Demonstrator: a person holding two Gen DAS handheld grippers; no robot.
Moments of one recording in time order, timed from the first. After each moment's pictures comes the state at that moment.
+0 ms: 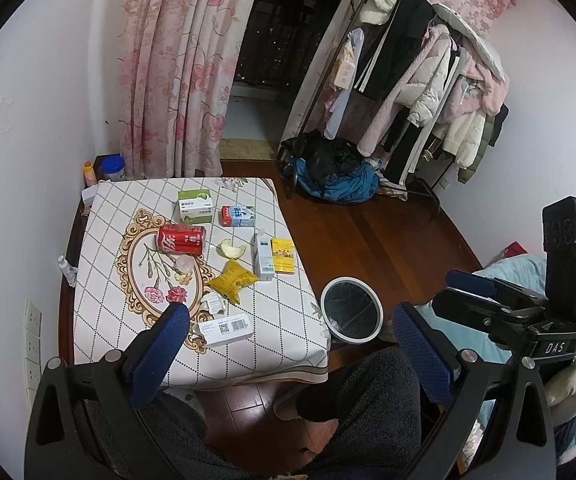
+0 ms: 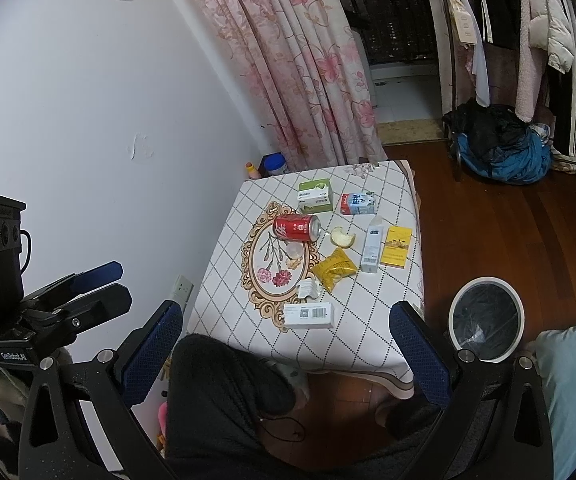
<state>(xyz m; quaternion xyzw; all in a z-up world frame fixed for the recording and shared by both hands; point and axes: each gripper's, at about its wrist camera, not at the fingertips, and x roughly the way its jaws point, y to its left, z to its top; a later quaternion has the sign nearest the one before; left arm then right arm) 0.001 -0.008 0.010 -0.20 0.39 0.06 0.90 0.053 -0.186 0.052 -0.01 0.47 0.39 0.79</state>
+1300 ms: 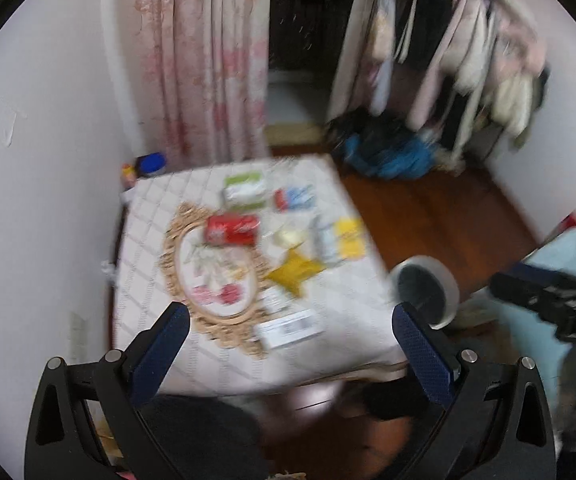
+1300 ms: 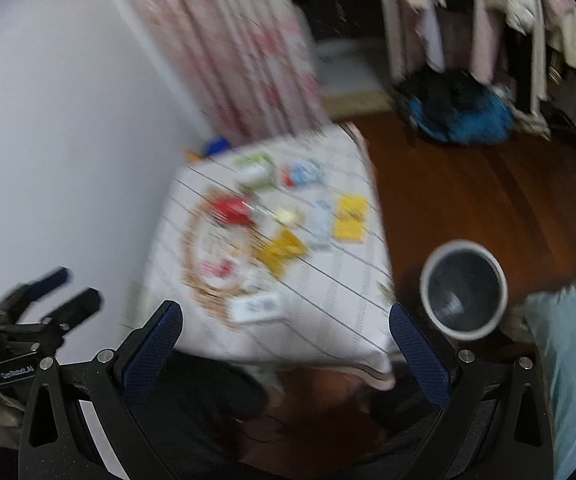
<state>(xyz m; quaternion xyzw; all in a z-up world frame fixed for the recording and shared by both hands) 0.045 -0.001 -0.074 -0.10 0.45 0.14 0.87 0.099 -0.175 -0.051 -0.03 0.53 0.28 0.80</state>
